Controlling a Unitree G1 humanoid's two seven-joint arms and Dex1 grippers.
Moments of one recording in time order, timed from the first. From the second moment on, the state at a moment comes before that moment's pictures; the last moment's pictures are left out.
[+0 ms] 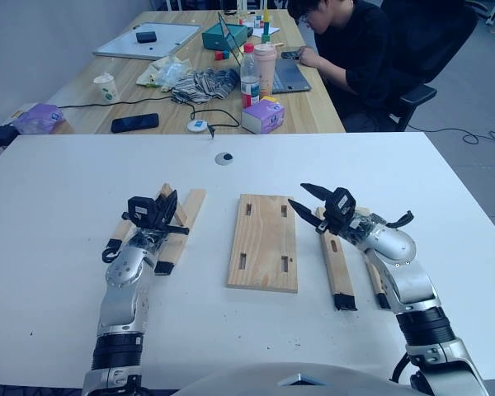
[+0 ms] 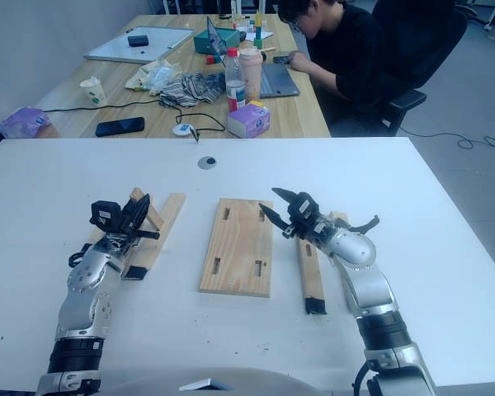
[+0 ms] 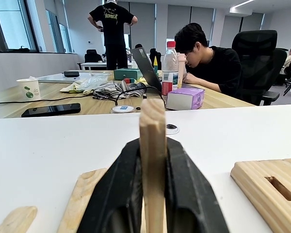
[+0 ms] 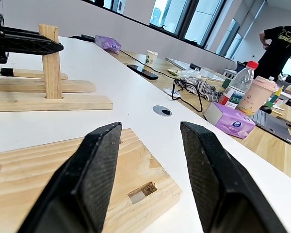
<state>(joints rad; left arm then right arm) 0.02 0.25 0.13 0.05 -0.27 -0.02 -0.31 -0.15 -0.37 0.12 -0.04 0.12 -0.03 0.65</state>
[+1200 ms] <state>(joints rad) 0.17 0.41 0.08 -0.24 -0.26 0.63 -0.36 -0.12 -0.37 0.12 -0.04 0.10 -0.06 0.63</state>
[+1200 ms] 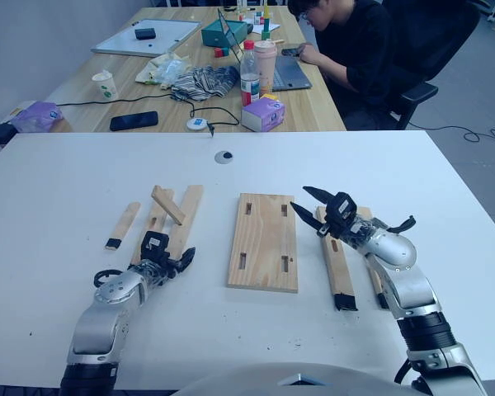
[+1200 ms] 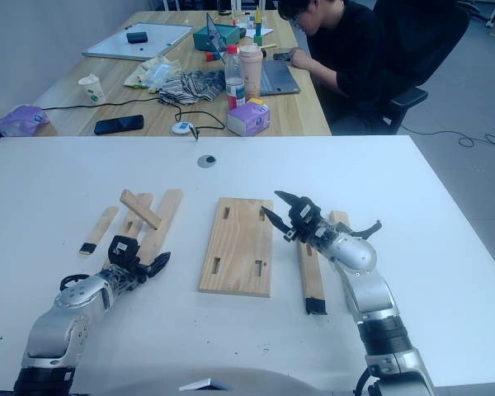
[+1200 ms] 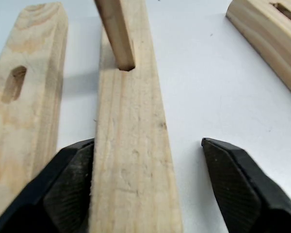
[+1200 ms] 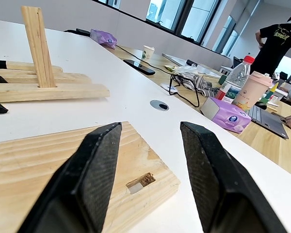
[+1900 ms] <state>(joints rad) -0.05 0.29 0.20 -0.35 -0.79 0.75 -0.50 -0.25 -0.36 -0.03 -0.18 0.86 0.51 0.72</state>
